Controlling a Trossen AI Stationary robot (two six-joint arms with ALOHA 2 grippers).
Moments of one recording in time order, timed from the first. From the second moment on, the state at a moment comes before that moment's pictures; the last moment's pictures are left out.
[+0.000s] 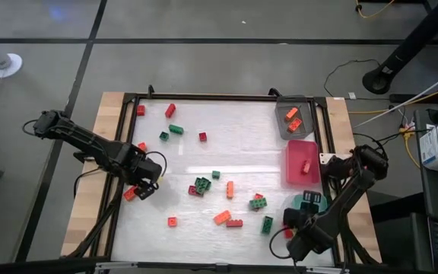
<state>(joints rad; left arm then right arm) -0.33 1.10 0.72 -1.16 0.26 -1.12 0.90 1.80 1.43 -1.52 0.02 1.07</state>
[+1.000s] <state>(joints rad) -0.41 1.44 0.68 -1.13 0.22 -1.14 0.90 1.81 1.40 -1.45 0.01 1.08</state>
